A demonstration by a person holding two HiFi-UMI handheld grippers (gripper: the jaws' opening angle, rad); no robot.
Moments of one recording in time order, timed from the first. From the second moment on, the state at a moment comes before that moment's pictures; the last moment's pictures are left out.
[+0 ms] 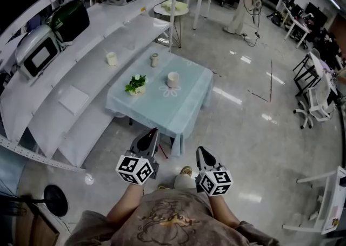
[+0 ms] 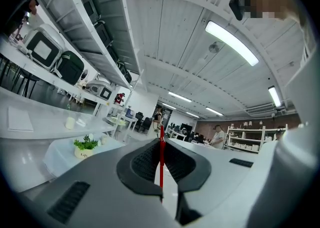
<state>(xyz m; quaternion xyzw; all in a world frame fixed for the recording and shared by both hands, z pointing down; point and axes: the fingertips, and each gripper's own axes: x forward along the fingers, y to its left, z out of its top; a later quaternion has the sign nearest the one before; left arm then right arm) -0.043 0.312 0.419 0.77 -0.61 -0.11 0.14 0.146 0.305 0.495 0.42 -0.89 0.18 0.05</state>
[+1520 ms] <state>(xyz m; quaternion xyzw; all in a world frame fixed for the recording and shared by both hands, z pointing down) -0.112 0.024 0.417 0.72 -0.67 -0.11 0.14 0.086 -0.024 0.496 0.37 -0.91 0.20 0.04</state>
